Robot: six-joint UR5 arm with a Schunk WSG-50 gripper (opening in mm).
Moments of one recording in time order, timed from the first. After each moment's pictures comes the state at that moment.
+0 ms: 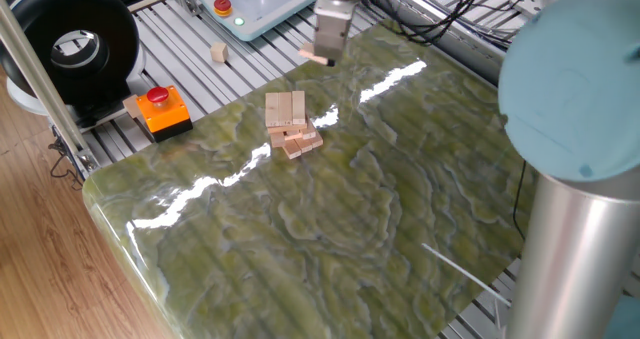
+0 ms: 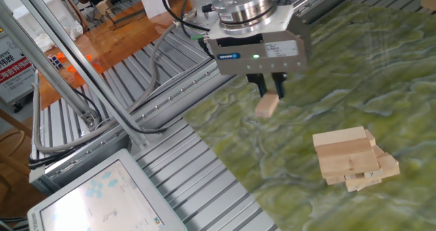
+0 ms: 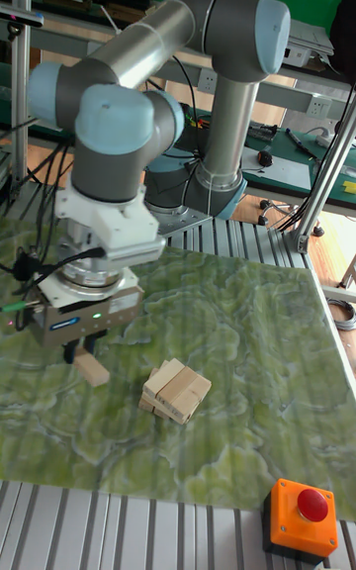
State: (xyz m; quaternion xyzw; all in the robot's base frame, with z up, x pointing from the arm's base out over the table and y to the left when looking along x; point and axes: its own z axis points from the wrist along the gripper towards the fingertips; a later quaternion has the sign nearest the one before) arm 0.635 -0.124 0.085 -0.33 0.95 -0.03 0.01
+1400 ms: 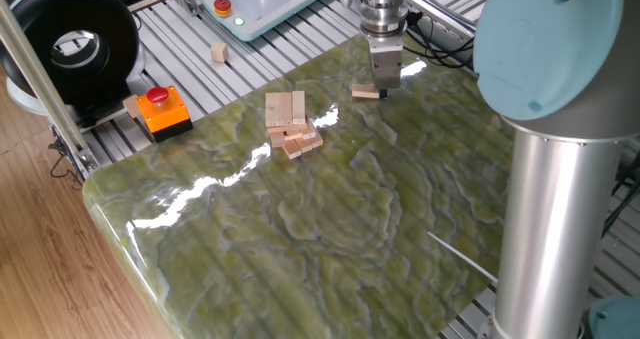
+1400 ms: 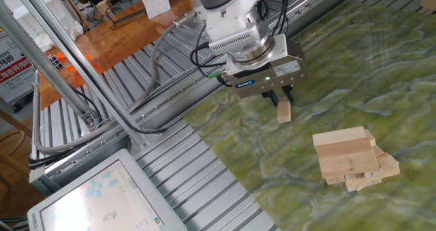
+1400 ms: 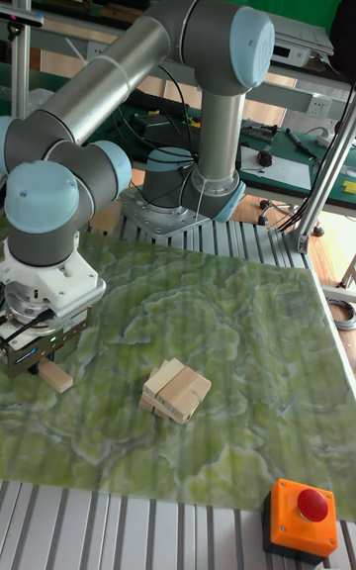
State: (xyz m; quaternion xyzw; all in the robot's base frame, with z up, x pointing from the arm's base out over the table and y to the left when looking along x) arm 0.582 -0.181 -0.006 -0.43 0.90 0.01 -0.08
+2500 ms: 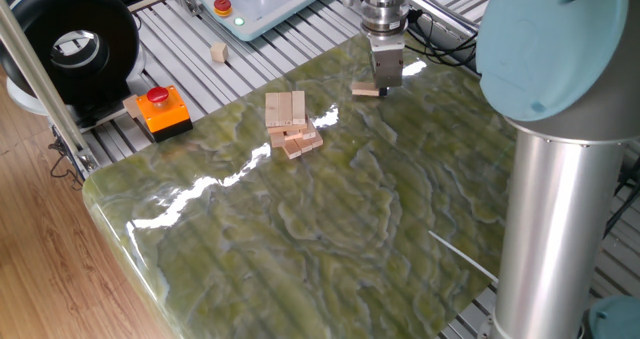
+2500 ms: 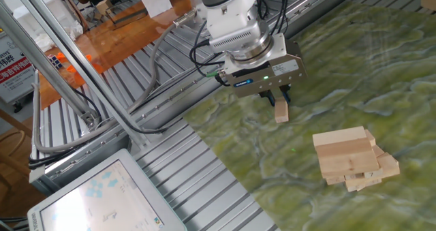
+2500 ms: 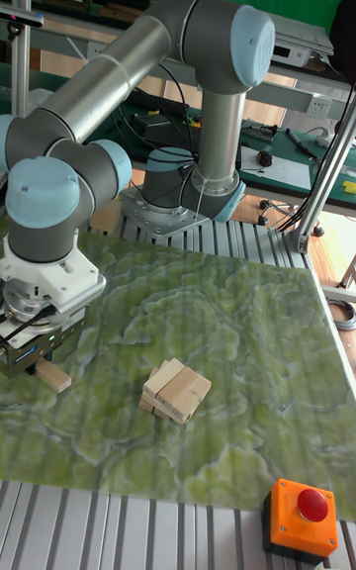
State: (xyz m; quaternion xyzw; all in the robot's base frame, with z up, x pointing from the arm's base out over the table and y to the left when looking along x) arm 0.592 -0.179 -0.004 -0.45 0.89 0.01 -0.05
